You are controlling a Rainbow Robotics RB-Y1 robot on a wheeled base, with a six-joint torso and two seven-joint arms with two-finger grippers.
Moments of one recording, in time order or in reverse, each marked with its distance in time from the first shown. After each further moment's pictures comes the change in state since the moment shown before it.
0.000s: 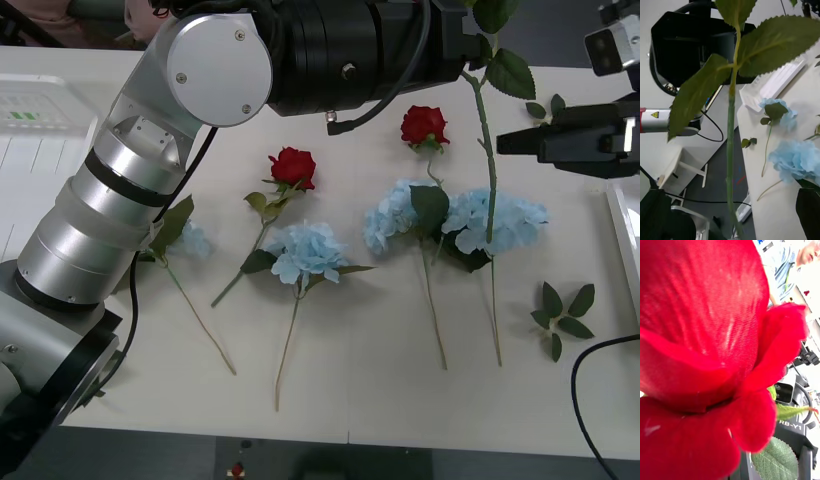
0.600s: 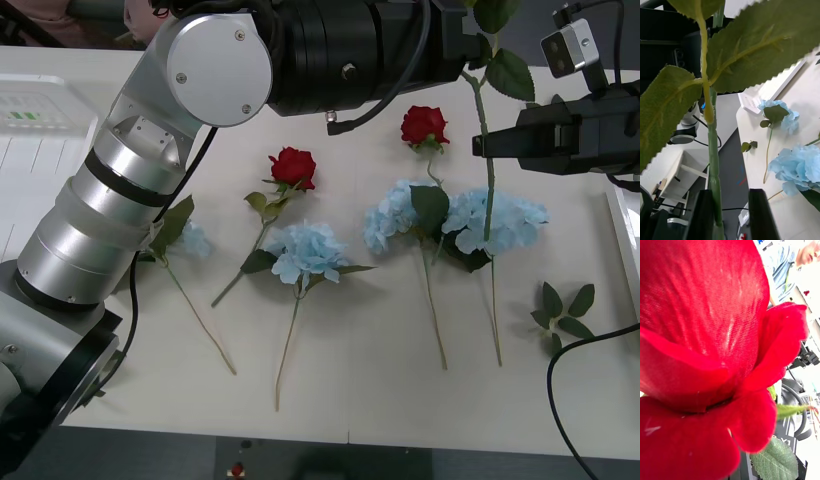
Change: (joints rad) right arm -0.009 0.070 0.024 -0.041 0.059 -0.052 -0.053; left arm 0.000 0.000 0.000 0.000 0.000 0.000 0.000
